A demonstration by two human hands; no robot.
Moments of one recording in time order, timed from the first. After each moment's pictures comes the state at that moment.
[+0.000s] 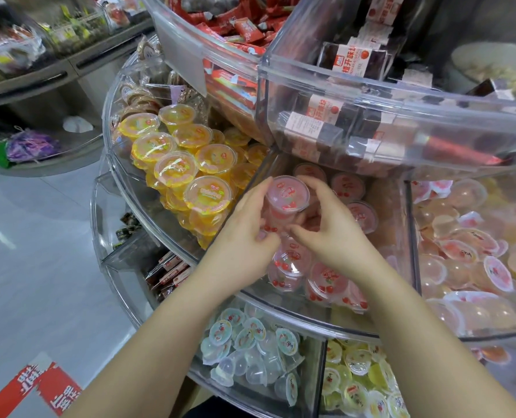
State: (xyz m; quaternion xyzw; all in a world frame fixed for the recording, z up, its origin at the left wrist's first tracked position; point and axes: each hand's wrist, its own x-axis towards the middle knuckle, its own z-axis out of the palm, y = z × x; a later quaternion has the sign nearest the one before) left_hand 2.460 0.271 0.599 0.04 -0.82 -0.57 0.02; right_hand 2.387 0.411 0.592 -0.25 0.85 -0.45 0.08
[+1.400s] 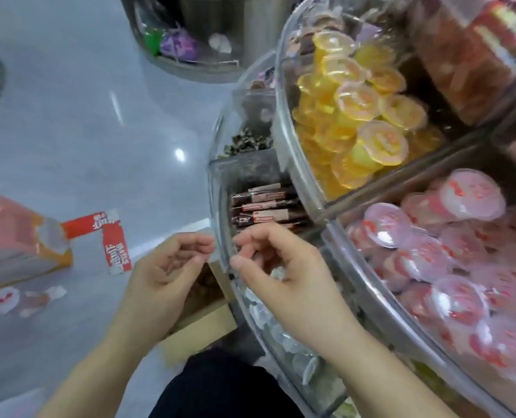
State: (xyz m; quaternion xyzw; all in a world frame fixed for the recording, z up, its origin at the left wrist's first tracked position) left_hand 2.677 0.228 0.531 0.39 -0.68 -0.56 0.27; right_hand 2.535 0.325 0.577 -0.43 0.66 -0.51 0.35
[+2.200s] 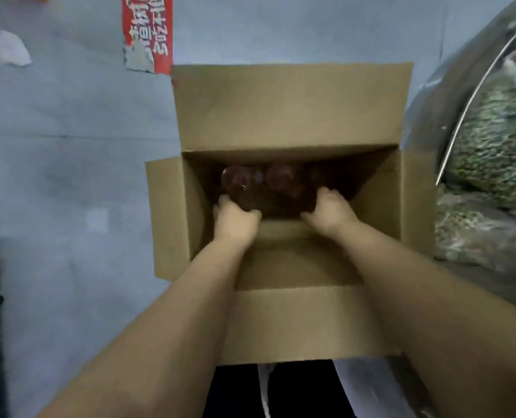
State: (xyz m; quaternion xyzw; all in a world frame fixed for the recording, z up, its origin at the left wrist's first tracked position) left_hand 2.807 0.143 -0.143 0.78 -0.34 -0.53 -0.02; right_hand 2.651 0.148 -0.157 -0.46 0.75 0.18 0.45
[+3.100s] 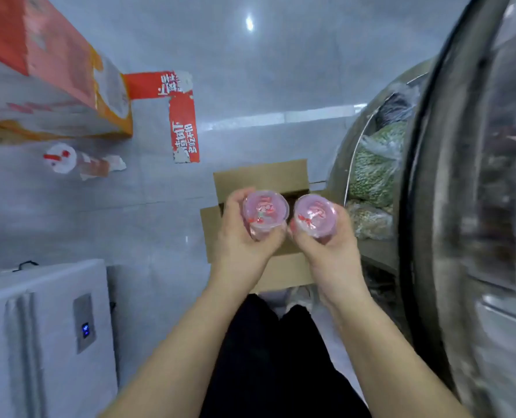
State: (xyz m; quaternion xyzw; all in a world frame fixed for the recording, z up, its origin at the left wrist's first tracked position) left_hand 2.803 0.136 0.258 0.60 -0.52 -0.55 0.25; right_hand 2.692 0.180 0.260 -0.17 0.70 -0.49 0.48
